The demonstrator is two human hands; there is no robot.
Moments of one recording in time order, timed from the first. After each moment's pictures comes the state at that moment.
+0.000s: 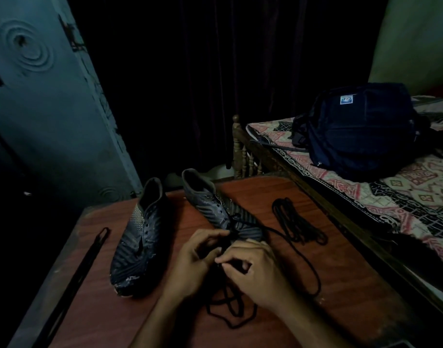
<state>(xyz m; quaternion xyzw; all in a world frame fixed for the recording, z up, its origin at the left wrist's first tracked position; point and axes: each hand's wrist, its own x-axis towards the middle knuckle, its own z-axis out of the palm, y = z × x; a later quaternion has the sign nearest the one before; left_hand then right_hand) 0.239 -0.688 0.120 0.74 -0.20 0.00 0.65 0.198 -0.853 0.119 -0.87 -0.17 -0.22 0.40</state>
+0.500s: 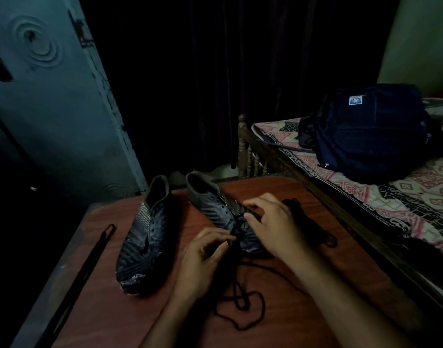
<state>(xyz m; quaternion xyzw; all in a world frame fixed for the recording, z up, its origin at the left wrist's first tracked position) 0.242 -0.692 0.120 0.80 -0.19 0.09 0.56 0.253 -0.881 0.163 -0.91 -0.06 -0.20 0.34</state>
